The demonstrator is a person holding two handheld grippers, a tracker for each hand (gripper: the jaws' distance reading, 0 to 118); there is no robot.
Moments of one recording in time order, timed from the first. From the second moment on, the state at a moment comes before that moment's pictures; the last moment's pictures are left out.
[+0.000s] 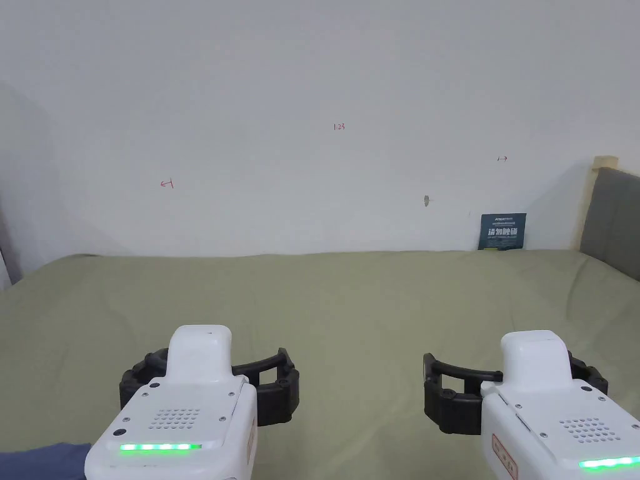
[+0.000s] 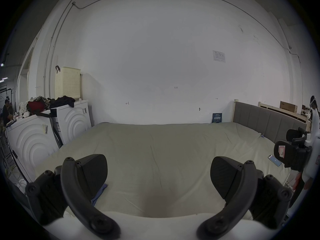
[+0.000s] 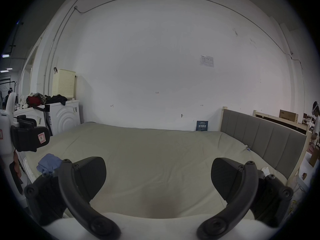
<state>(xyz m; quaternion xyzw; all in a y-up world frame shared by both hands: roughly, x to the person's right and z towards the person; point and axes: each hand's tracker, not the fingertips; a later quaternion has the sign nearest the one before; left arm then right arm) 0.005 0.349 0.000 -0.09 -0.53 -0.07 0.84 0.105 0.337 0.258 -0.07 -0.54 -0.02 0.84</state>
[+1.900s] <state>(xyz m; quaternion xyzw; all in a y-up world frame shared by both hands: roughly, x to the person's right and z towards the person) 0.001 0.348 -0.003 -0.11 -0.52 -0.07 0.85 0.103 0.336 0.258 -0.07 -0.54 -0.03 0.84</state>
